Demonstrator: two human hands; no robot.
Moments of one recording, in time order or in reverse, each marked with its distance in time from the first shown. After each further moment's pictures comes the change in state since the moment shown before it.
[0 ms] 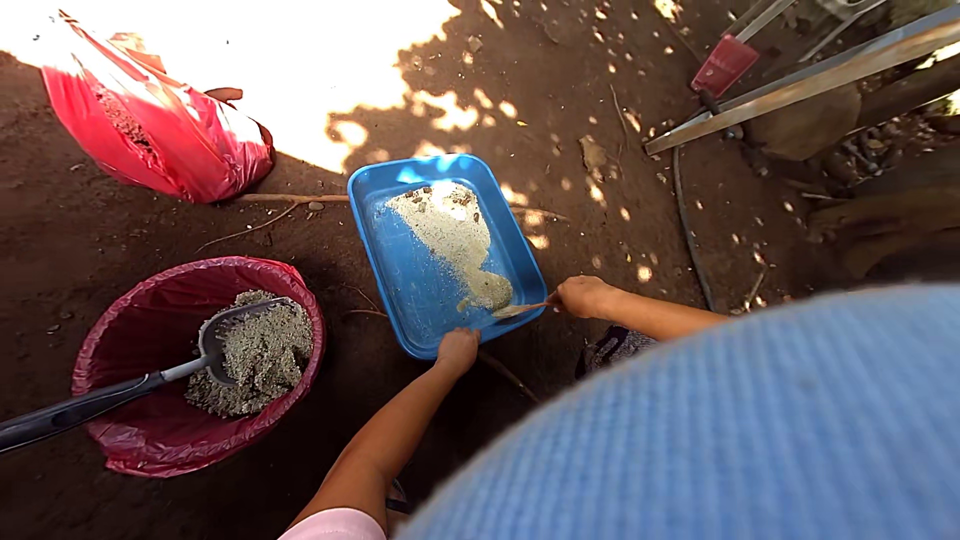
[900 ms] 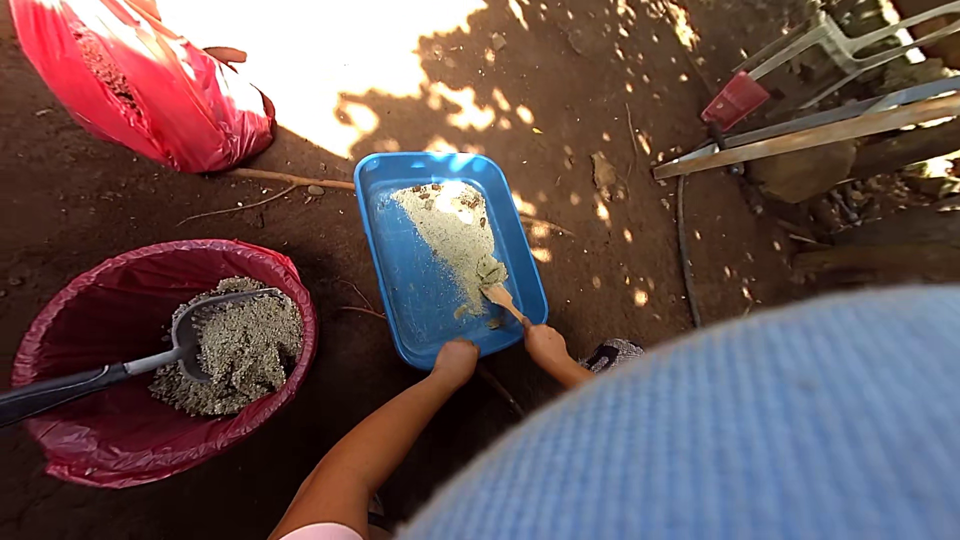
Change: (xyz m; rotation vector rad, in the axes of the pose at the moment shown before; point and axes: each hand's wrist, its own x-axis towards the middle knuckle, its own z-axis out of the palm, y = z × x) left_hand -0.001 0.000 -0.001 -0.068 -0.077 0.073; right_hand 0.068 -0.061 0.078 0.452 0.213 0.232
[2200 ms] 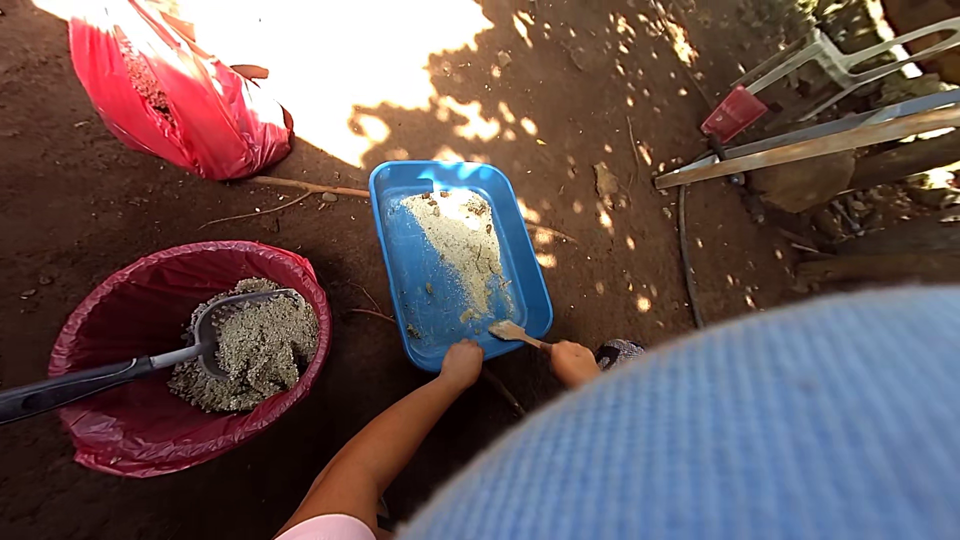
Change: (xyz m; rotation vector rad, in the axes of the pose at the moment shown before) left_hand 0.007 -0.003 0.001 -0.035 0.041 -0.023; right_hand -0.055 0.013 -0.022 -0.213 -0.155 -0.028
